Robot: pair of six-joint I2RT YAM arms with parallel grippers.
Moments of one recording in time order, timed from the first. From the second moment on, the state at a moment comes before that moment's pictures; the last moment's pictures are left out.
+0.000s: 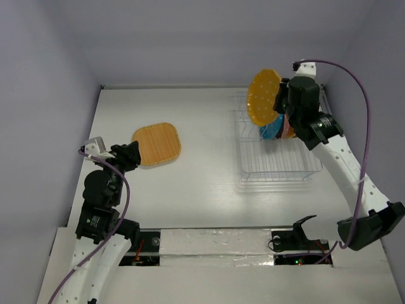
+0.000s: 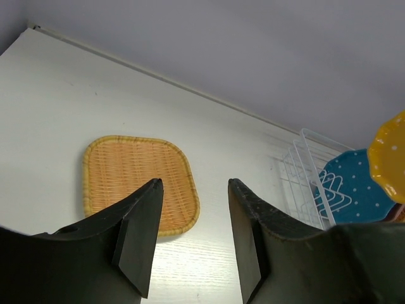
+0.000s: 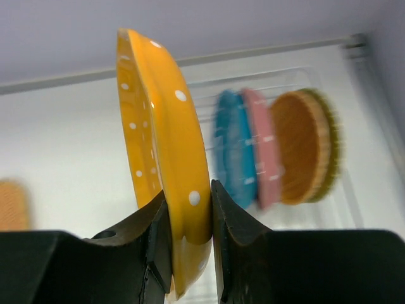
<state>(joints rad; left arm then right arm) -0.27 0.35 0.61 -0.26 -0.25 -0.47 0.39 1.32 1.51 -0.53 0.48 0.23</state>
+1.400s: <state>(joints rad) -0.27 0.35 0.61 -0.26 -0.25 -0.47 0.68 1.70 1.11 -0.25 -0.10 0.36</state>
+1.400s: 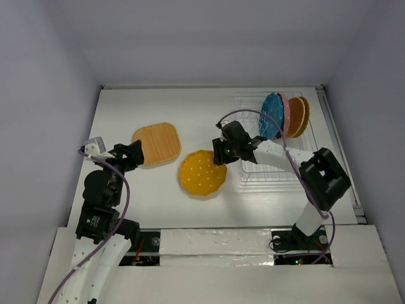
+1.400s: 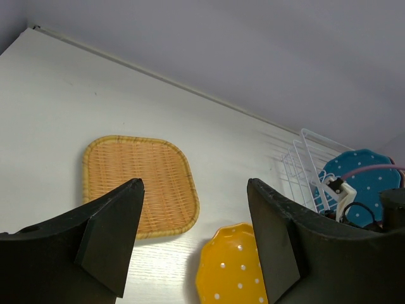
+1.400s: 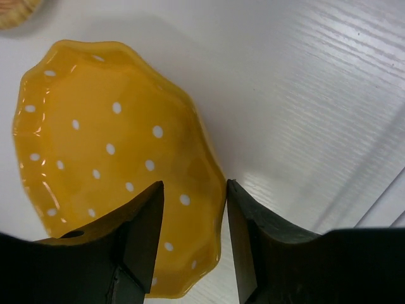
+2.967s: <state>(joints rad) -0.28 0.31 0.61 -0.26 -0.25 -0.47 0.28 1.54 1.35 -0.53 0.49 0.32</state>
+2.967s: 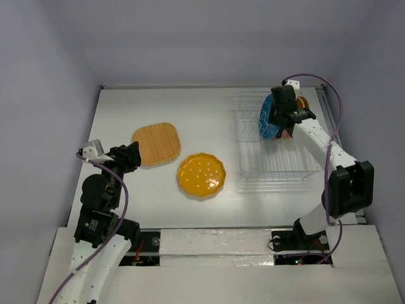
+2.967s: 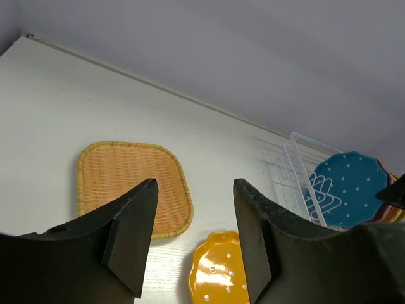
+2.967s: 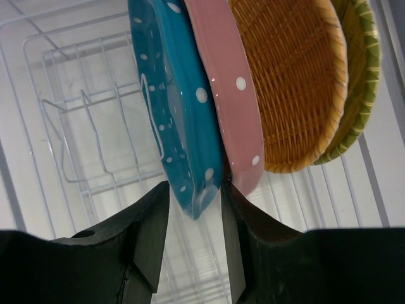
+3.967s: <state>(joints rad) -0.28 0.32 0.61 -0.26 -0.25 -0.47 0.26 1.69 1.37 -0.46 0.52 0.25</state>
